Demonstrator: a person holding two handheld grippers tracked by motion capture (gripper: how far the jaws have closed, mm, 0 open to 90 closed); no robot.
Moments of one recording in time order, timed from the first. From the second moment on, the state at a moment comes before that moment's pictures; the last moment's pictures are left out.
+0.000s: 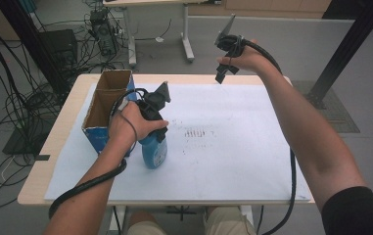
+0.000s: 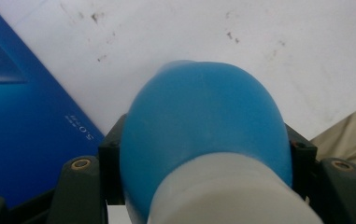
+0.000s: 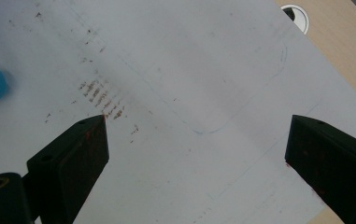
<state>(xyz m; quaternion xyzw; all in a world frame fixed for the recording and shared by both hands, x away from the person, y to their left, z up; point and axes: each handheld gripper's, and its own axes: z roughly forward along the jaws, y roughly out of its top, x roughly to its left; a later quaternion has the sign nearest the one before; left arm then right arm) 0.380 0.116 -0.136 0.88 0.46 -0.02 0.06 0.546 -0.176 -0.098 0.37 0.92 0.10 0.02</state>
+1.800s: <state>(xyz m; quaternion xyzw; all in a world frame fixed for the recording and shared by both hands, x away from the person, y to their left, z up) 0.428 0.253 0.080 0.72 0.69 0.01 0.07 0.537 -0.183 -0.097 0.36 0.93 0.10 0.02</state>
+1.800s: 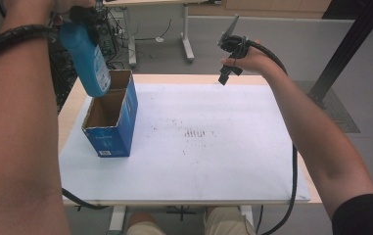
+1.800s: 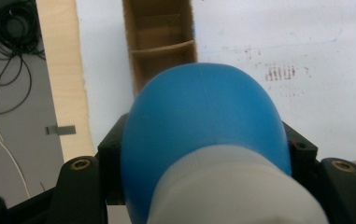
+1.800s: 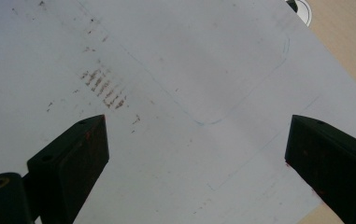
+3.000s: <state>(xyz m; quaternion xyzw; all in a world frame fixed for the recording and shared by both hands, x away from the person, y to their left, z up) 0.452 0.264 -0.023 0.71 0.70 -0.01 0.06 0.534 -0.180 -0.107 0.36 0.93 0.10 0.02</state>
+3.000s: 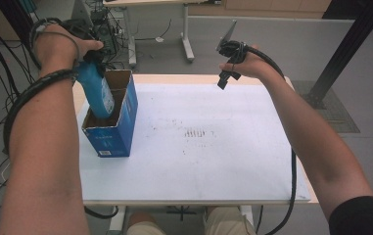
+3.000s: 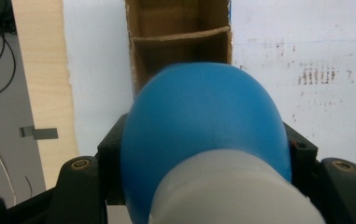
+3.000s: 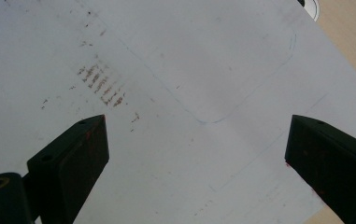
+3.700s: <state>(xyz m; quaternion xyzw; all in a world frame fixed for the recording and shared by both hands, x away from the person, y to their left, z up) 0.456 0.252 -0.095 0.72 0.69 -0.01 0.03 0.533 -0.175 -0.112 0.36 0.93 0.09 0.02</state>
